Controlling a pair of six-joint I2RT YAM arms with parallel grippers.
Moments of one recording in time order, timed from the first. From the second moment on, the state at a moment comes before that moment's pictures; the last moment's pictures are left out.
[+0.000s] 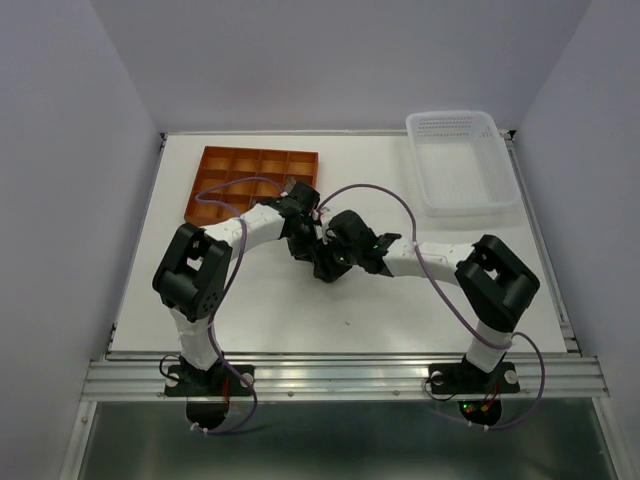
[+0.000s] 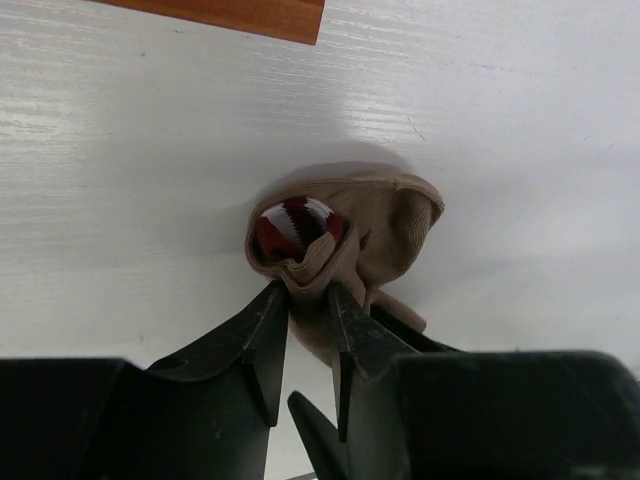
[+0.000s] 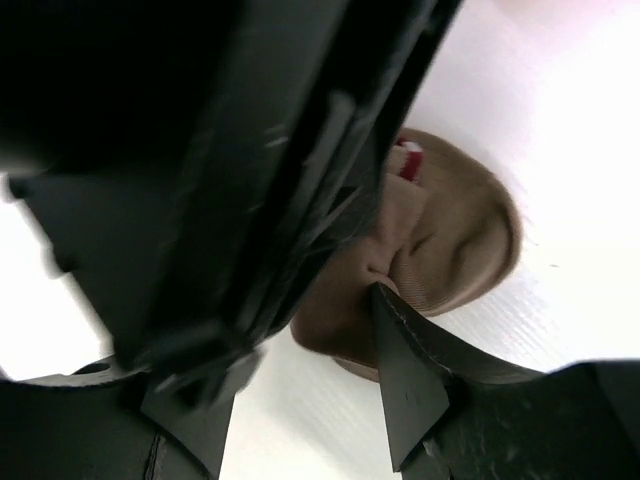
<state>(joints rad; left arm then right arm) -0.59 1.81 1.21 -0.57 0.08 -0.79 0.83 1.77 1.05 -0.06 -0.15 0.23</state>
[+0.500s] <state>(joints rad) -0.56 1.82 1.22 -0.57 0.08 -0.77 0.87 1.83 1.09 -0.04 0.09 0.18</state>
